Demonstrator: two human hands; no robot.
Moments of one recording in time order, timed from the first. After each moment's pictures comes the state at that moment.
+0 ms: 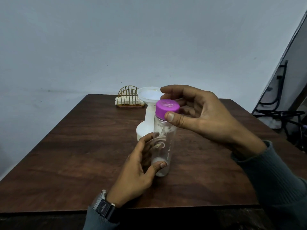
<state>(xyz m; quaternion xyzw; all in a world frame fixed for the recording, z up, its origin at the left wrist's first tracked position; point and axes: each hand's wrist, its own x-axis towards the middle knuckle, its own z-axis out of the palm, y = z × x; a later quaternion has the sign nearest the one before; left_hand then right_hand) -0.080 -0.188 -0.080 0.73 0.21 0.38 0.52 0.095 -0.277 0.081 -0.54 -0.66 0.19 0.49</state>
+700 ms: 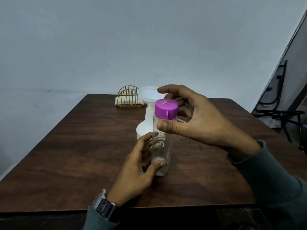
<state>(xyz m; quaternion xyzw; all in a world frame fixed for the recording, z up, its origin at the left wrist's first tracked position) -0.080 -0.188 -0.080 0.74 0.20 0.39 0.52 0.090 -0.273 0.076 -0.58 -0.66 0.16 0.45</state>
